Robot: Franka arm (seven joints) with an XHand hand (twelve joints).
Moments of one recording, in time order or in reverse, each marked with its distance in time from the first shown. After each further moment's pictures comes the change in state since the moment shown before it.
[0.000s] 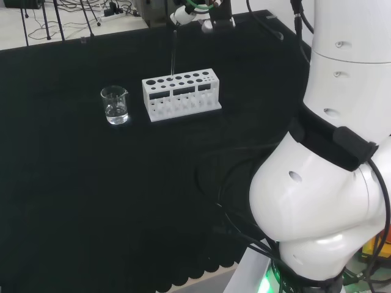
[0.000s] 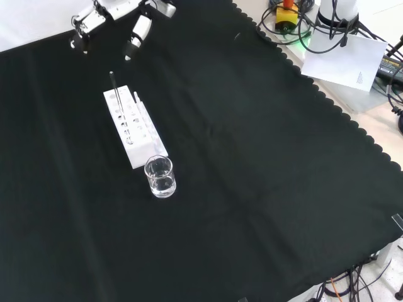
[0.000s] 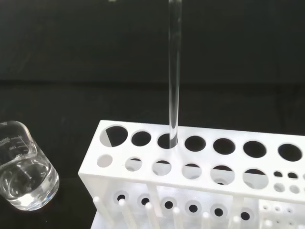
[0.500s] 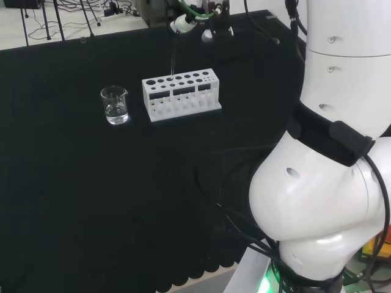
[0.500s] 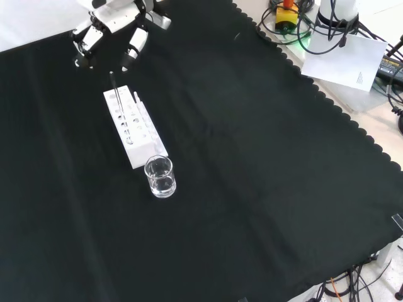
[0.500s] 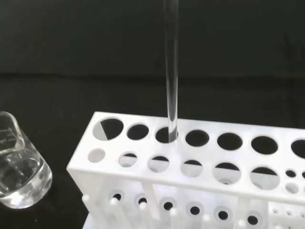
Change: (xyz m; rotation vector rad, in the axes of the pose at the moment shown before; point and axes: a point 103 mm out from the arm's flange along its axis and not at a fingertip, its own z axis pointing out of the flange) arm -0.009 0.017 0.027 -0.006 0.013 -0.032
